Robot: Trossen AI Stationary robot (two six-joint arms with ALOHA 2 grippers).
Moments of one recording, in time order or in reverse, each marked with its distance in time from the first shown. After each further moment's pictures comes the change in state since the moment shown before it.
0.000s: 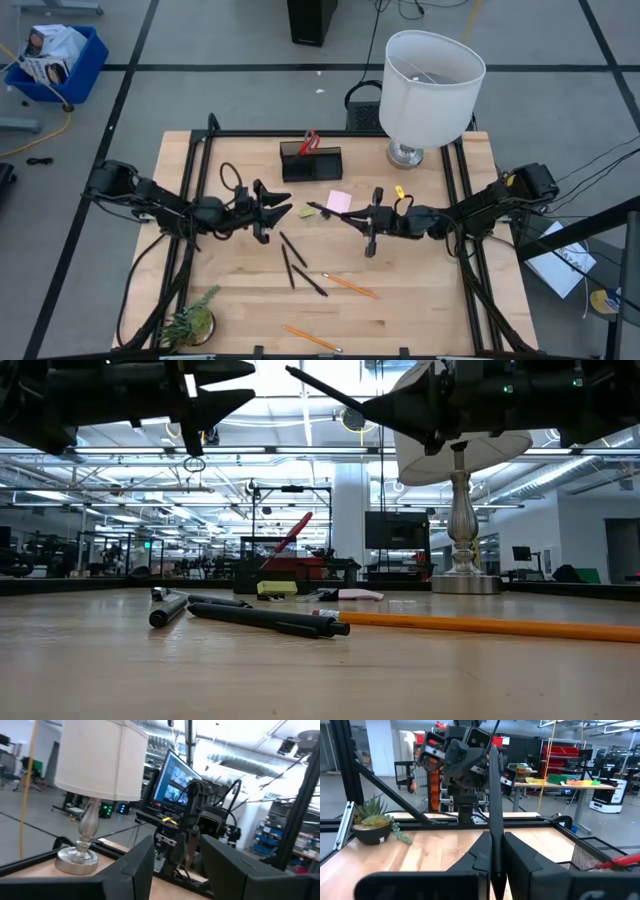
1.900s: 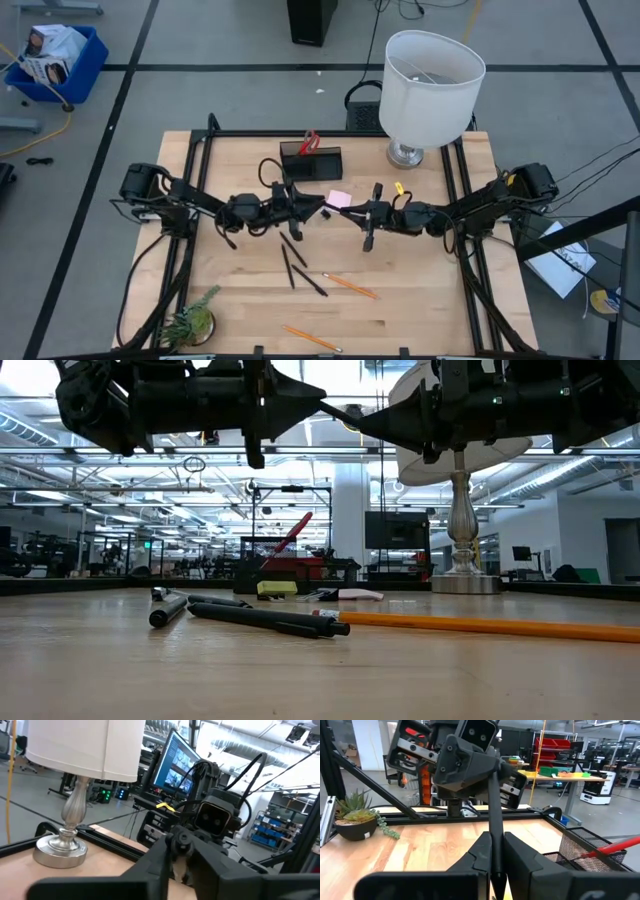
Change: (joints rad) left arm 0.093 0.296 0.287 -0.080 0.096 -0.083; right arm -0.043 0.000 0.001 -0.040 0.003 0.019
